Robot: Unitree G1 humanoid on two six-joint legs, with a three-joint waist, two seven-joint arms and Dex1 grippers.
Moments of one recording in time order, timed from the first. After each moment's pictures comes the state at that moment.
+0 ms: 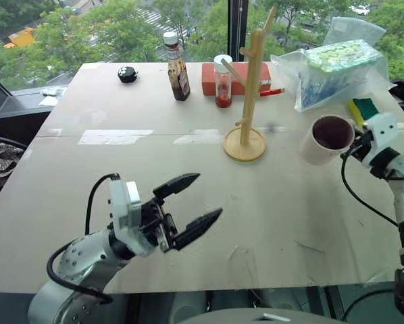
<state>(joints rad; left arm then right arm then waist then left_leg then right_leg) 0.16 0.57 0.19 -0.69 -0.84 0.33 -0.74 -0.45 -0.64 -0.19 0.19 0.25 0.09 0.74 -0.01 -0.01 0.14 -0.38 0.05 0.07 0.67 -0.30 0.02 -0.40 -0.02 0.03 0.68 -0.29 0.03</state>
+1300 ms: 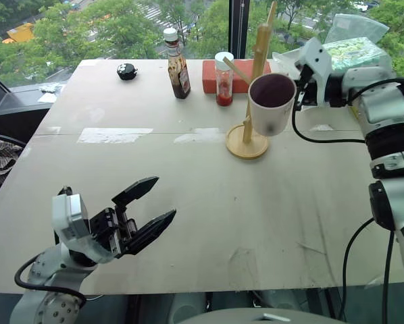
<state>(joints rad) 0.34 0.48 0.38 -0.54 -0.91 0.18 -1.05 -1.21 -0.54 0.19 0.79 0.07 0.15 1.14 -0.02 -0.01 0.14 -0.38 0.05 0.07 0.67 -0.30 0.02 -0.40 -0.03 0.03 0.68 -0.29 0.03</state>
